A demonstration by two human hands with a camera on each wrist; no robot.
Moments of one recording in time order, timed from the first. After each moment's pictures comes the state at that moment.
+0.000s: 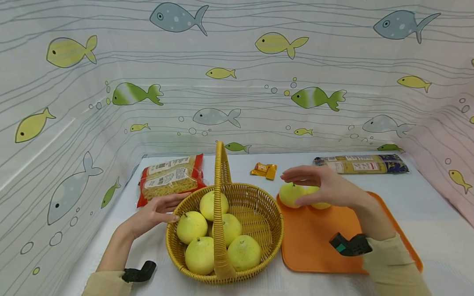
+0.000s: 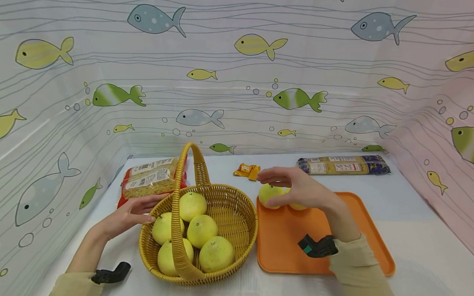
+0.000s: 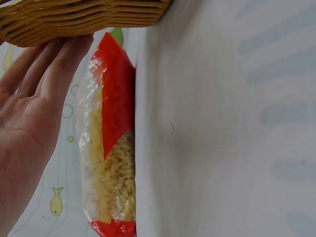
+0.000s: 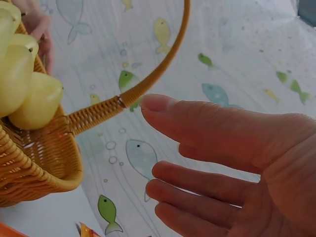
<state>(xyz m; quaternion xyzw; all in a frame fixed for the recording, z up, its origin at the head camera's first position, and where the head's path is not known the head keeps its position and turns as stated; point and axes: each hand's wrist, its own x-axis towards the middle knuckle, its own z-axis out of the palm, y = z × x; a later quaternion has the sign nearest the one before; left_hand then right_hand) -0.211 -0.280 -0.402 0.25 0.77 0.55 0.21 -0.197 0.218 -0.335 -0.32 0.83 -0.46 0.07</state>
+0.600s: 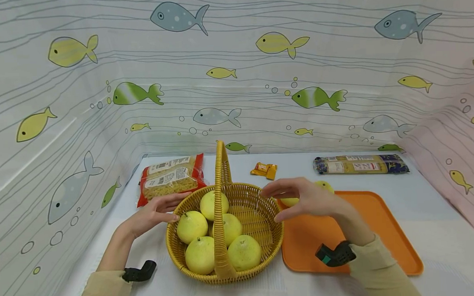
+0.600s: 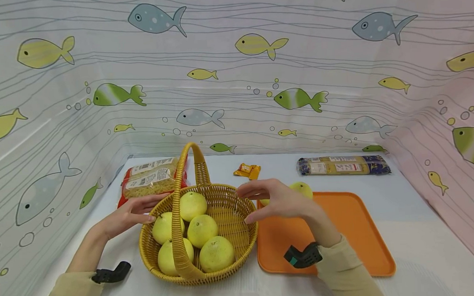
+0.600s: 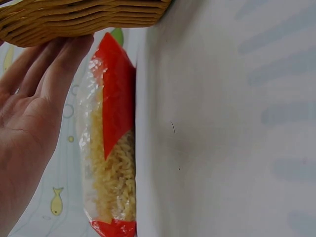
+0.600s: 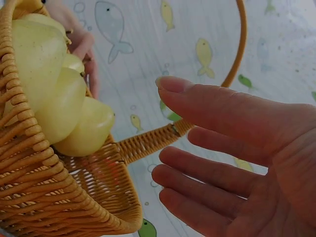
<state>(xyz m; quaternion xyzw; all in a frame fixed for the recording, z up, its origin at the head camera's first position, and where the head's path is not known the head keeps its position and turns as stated) -0.210 -0.279 -0.401 0.25 0.77 0.55 0.22 -0.192 0.175 -0.347 -0.37 0.77 -0.50 0.16</state>
